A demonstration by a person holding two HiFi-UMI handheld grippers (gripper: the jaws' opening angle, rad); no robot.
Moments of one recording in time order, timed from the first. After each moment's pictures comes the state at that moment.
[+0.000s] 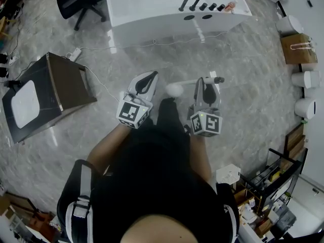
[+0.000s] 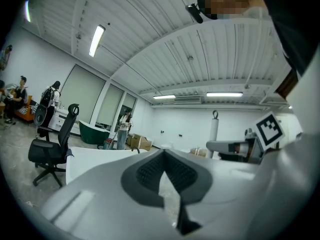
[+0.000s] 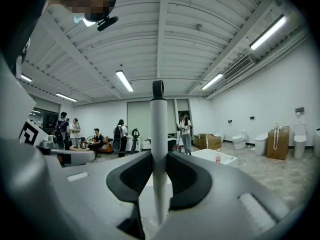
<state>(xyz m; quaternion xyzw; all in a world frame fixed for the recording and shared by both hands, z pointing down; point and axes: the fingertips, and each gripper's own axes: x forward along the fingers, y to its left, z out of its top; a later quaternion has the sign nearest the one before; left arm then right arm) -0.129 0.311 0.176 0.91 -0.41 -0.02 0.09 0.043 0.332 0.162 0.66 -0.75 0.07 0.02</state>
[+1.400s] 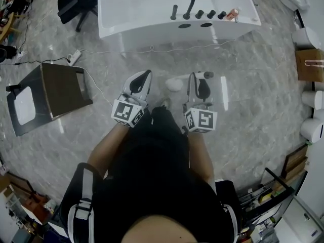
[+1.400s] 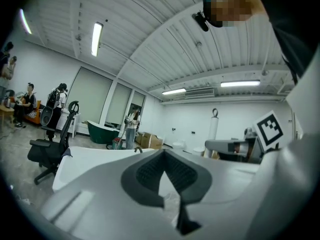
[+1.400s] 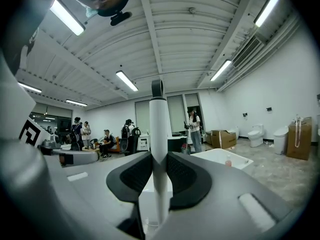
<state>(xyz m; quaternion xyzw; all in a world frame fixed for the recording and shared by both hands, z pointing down) 0.030 0.155 0.203 0.87 -0.48 0.00 0.10 0.195 0.148 0.194 0.59 -0.80 0.08 0.02</state>
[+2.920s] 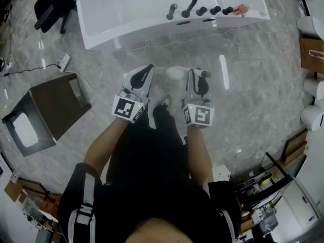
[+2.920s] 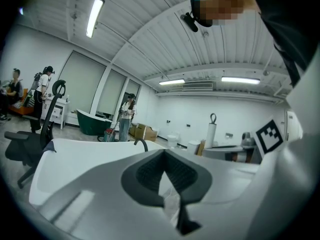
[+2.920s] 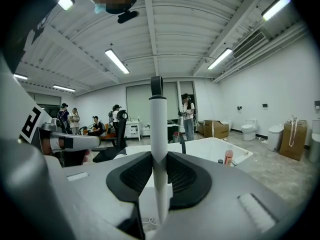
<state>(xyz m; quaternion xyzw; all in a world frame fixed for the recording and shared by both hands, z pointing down) 0.032 -0.038 0.290 0.90 -0.42 0.03 0.13 0.184 -0.025 0.307 0.63 -0.77 0.12 0.09</state>
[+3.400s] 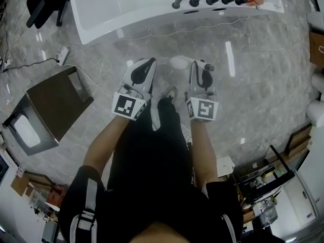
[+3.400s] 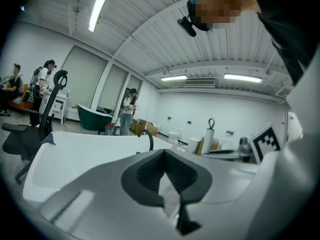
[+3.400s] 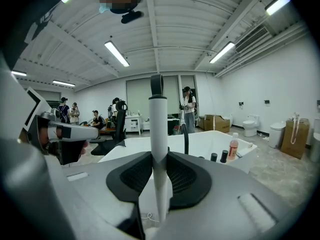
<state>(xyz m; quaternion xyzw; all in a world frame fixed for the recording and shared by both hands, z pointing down) 0.020 -0.071 0.353 0.89 -0.42 0.05 0.15 0.169 -0.061 0.385 0.62 -0.77 0.13 0.11</state>
